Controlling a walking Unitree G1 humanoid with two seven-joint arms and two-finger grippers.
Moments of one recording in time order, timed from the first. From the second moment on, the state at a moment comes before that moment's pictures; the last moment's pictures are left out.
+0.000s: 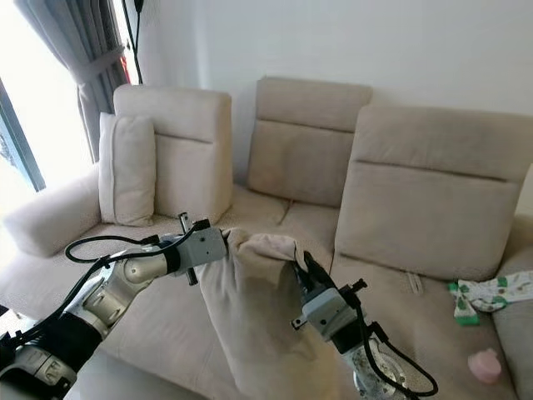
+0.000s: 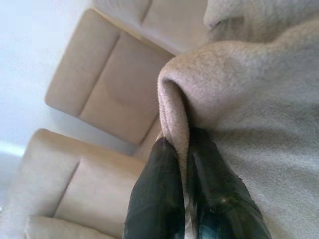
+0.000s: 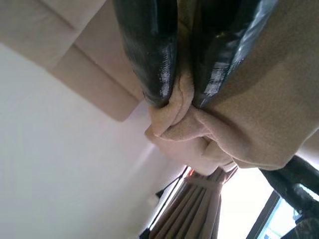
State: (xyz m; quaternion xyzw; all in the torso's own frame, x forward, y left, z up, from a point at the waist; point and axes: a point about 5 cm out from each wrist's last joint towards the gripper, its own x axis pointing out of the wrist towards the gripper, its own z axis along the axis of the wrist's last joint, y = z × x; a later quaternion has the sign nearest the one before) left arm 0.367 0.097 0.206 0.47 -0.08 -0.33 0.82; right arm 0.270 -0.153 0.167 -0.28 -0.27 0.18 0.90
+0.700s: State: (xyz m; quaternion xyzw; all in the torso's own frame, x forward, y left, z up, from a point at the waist) left arm 0.366 0.099 0.200 0.47 -0.08 -0.34 0.81; right arm 0.269 -0.144 0.173 -0.27 -0.28 0.20 0.90
